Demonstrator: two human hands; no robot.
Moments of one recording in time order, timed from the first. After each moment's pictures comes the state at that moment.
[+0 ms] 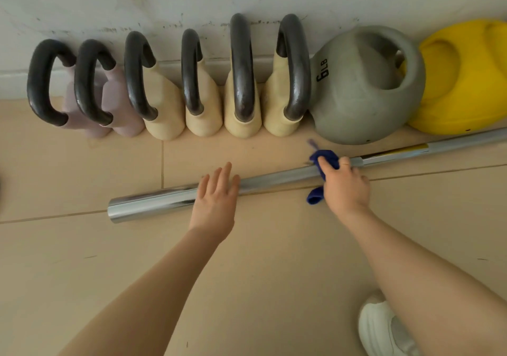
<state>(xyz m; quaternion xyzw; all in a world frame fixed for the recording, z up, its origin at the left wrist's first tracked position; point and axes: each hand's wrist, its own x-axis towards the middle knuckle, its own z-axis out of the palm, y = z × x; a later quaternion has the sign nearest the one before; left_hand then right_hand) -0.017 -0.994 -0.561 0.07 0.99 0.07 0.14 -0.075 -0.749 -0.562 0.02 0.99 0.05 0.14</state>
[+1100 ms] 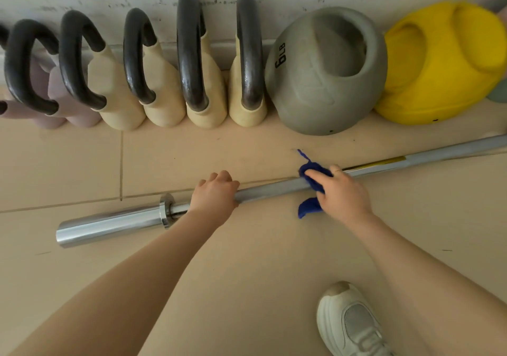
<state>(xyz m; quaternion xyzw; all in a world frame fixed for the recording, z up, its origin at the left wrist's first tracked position) -0.044 -0.921 -0.560 0.08 0.95 0.05 0.28 -0.056 -0.674 -0.556 -0.05 0.98 -0.04 0.19</state>
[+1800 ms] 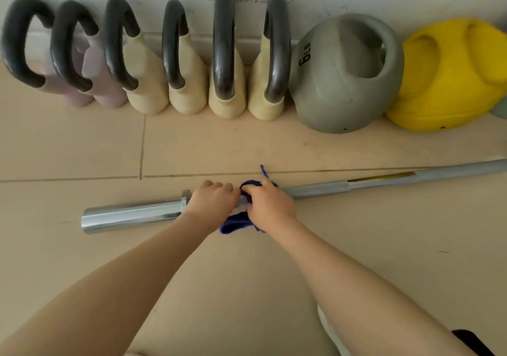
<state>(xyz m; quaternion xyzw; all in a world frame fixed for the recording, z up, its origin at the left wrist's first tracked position) -0.001 -0.950 -0.558 0.19 0.96 -0.03 0.19 -0.010 -0.816 -0.547 -0.12 0.94 -0.11 0.29</state>
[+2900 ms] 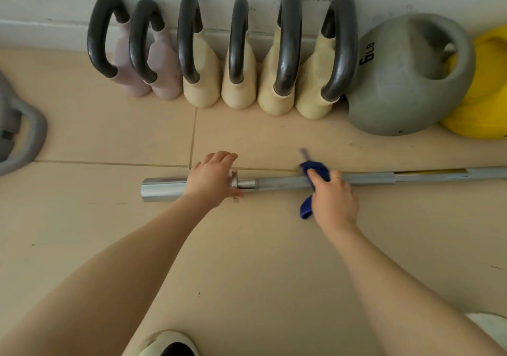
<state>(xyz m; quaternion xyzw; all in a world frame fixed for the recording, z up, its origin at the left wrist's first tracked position) 0.001 -1.045 -0.550 -0.04 0.96 0.17 0.21 -0.009 -0.805 -0.557 -0.02 0.99 0.01 0.16</state>
